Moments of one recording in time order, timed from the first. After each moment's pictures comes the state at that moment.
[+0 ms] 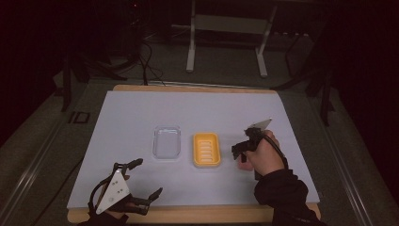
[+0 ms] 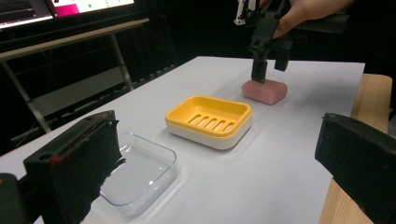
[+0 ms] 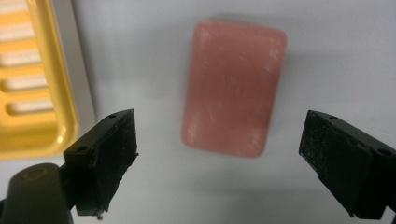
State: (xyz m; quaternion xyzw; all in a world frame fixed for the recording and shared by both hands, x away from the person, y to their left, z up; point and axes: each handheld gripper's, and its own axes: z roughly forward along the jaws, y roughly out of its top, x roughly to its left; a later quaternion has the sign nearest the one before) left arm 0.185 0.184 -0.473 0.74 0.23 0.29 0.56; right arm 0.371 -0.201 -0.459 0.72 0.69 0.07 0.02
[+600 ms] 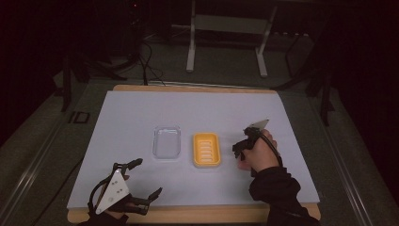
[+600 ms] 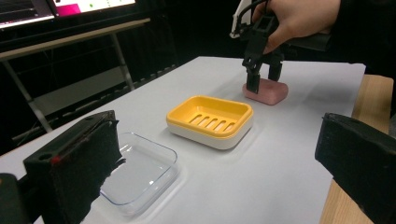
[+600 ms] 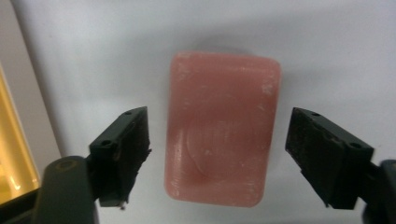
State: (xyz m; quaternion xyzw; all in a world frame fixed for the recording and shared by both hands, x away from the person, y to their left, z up) left arm 0.184 0.184 -0.472 0.74 0.23 0.29 0.56; right arm 0.388 -0.202 -0.482 0.74 0.67 0.05 0.04
